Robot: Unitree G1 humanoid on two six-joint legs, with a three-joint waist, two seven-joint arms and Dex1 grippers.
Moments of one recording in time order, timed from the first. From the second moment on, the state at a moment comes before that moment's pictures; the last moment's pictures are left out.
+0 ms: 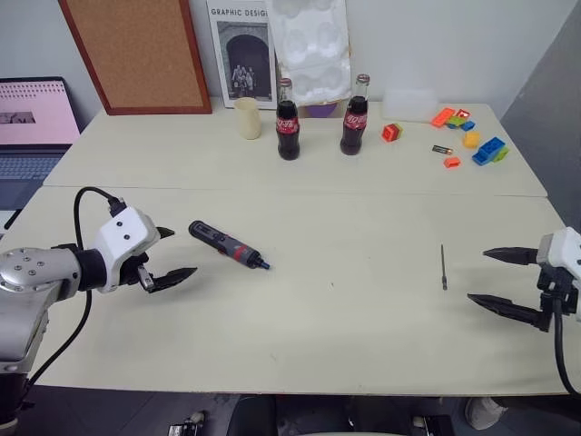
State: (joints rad) left arm -0.07 1.04 0.25 -0.18 -0.31 0.42 -1.02; right arm 0.22 -1.05 -0.53 -0.36 0.48 0.44 1.14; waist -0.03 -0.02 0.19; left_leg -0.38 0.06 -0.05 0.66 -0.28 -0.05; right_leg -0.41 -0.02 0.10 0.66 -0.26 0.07
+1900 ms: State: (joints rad) left arm -0.87 0.77 -0.45 0.43 0.19 -0.19 -1.53; right arm 0.02 -0.90 -0.16 -0.86 0.80 0.84 0.70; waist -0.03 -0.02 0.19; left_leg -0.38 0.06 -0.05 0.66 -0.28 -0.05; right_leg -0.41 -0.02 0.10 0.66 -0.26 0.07
